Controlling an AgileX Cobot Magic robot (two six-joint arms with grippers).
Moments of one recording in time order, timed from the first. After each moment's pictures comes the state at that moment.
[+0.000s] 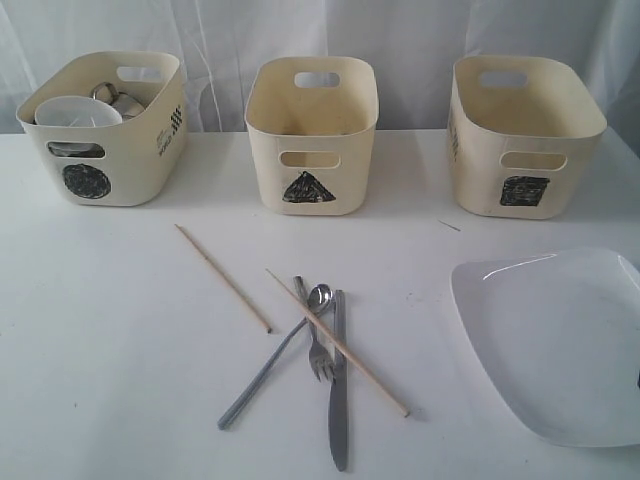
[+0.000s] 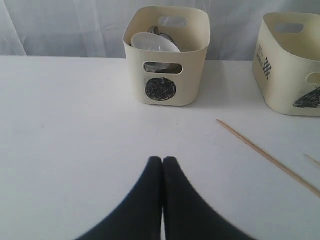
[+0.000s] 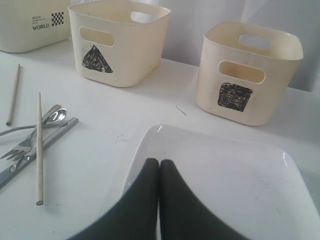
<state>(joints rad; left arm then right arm) -0.03 0.28 -0.41 -0.05 0.50 0.02 0.18 0.01 0.00 -0.09 0.28 0.00</state>
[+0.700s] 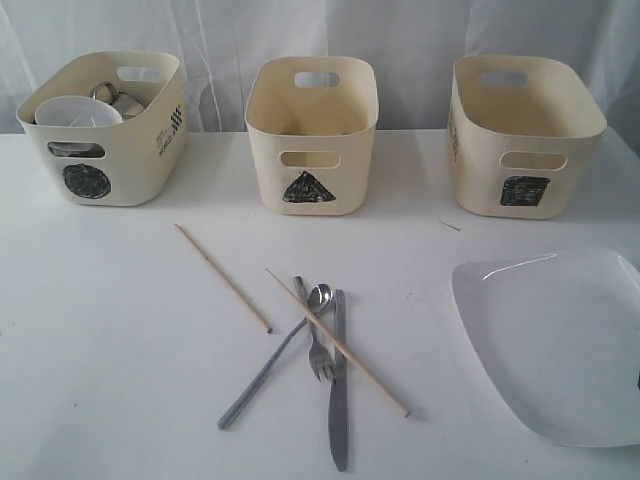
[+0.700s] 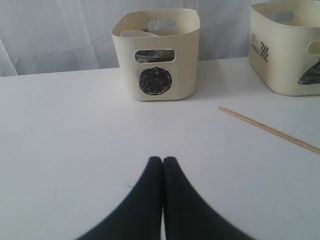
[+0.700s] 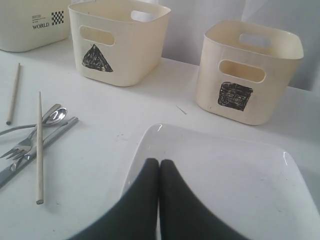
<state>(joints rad) -0.05 0.00 0.02 -0.13 0.20 0.17 0.18 0.01 0.00 -0.09 0.29 0.00</state>
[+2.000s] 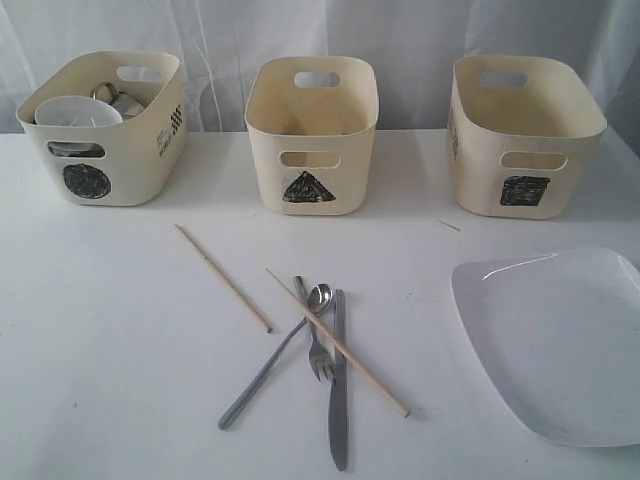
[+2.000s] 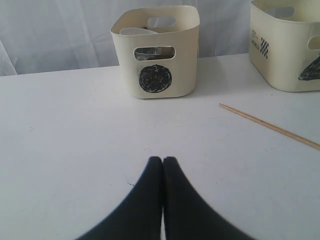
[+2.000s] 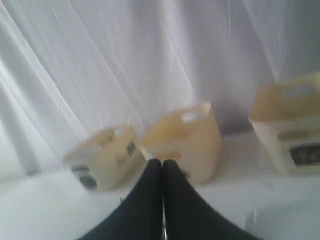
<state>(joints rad) -0.05 0.00 0.02 -0.13 0.20 0.18 0.18 0.04 -0.31 0.16 0.28 0.28</state>
